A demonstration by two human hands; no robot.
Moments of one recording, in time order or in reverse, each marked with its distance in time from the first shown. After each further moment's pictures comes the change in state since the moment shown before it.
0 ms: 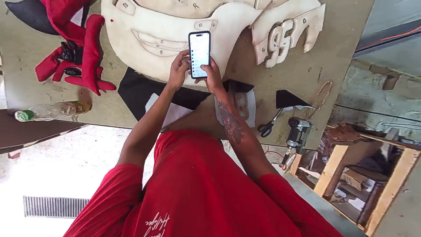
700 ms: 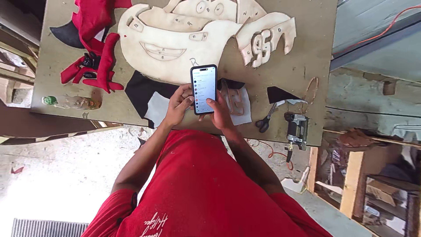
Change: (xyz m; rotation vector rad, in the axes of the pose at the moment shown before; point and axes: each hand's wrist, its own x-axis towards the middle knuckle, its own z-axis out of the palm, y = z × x) left_hand -0.188 0.113 0.086 -0.044 -0.139 0.127; right_hand -0.212 -0.014 0.009 0.200 -0.189 -0.251
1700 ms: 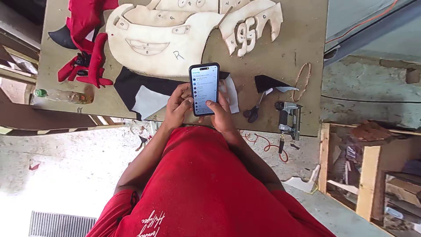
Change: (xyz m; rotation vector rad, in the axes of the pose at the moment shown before) left_hand -0.024 0.001 0.128 0.075 -0.007 0.076; right_hand -0.095 -0.046 -0.062 0.060 0.034 -0.108
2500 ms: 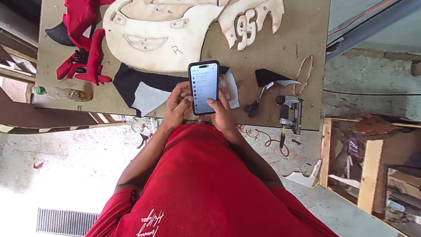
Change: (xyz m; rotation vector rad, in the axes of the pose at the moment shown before) left_hand -0.014 0.003 0.006 0.007 0.000 -0.022; right_hand -0.018 0.003 0.000 -0.009 0.016 0.003
